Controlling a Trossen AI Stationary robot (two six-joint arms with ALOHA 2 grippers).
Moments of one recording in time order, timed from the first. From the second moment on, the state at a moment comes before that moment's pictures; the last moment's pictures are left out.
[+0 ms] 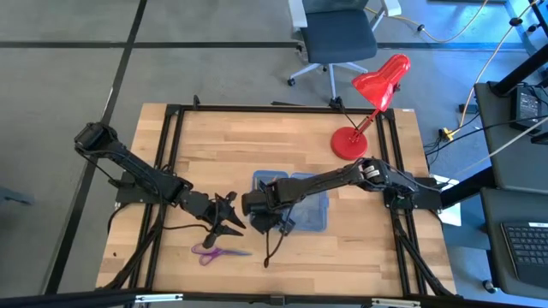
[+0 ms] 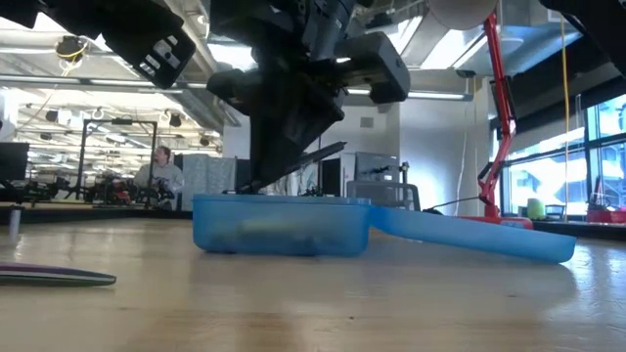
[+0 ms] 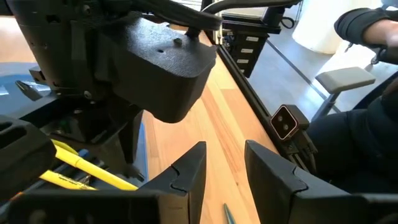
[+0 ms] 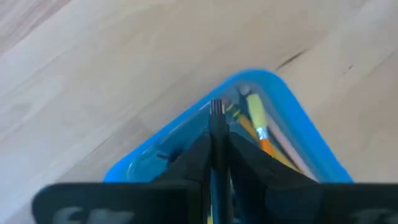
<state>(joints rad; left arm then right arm) -0.48 1.23 0.53 0.33 -0.09 -0.29 0.20 2.31 2.01 -0.94 -0.13 -0.69</state>
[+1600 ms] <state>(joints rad) -0.48 1.23 0.53 0.33 -0.09 -0.29 0.22 2.29 1.87 -0.83 0.17 -0.68</state>
